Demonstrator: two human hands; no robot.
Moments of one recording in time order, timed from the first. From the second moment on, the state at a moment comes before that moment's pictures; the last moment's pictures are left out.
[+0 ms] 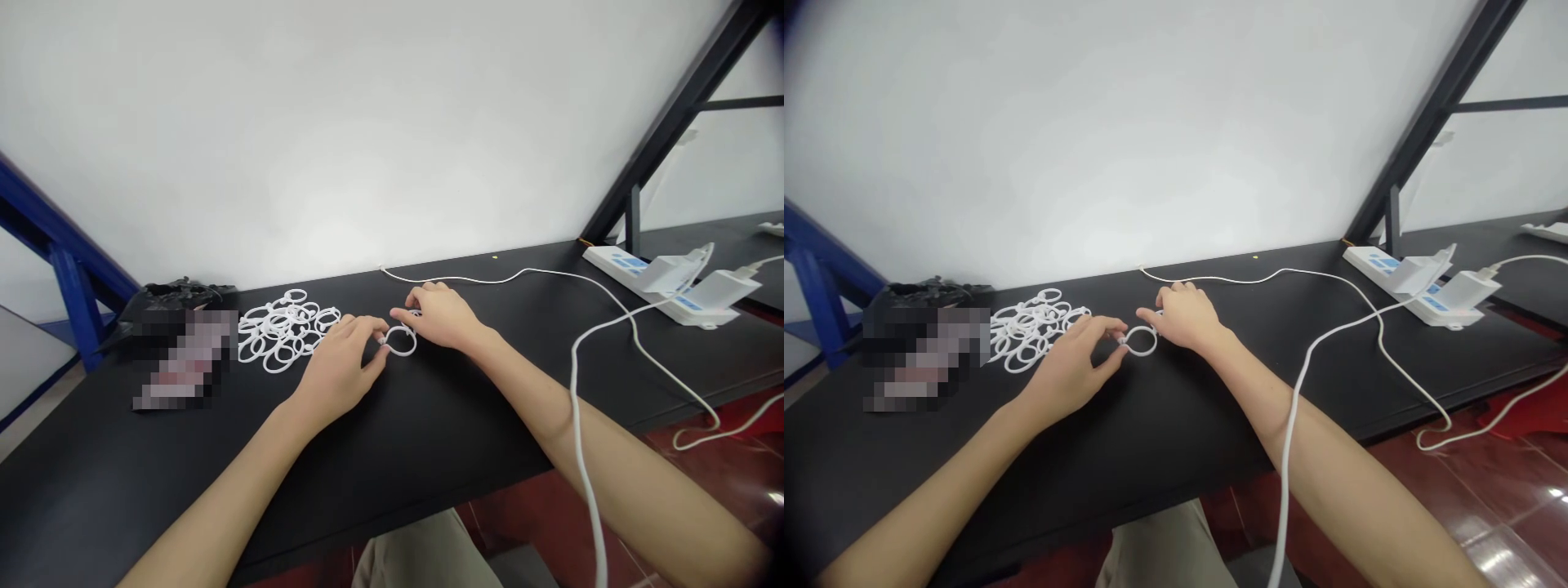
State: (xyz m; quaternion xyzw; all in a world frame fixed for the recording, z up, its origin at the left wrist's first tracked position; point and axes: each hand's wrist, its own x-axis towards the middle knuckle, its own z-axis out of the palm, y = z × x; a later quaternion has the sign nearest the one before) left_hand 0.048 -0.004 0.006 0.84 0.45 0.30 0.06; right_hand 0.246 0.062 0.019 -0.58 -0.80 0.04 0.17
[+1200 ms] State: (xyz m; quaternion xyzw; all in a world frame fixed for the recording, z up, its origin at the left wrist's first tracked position) left_hand 0.000 0.024 0.005 0.69 0.63 0.35 -0.12; right_hand 0.249 0.058 0.022 -0.53 -0.83 0.08 0.14
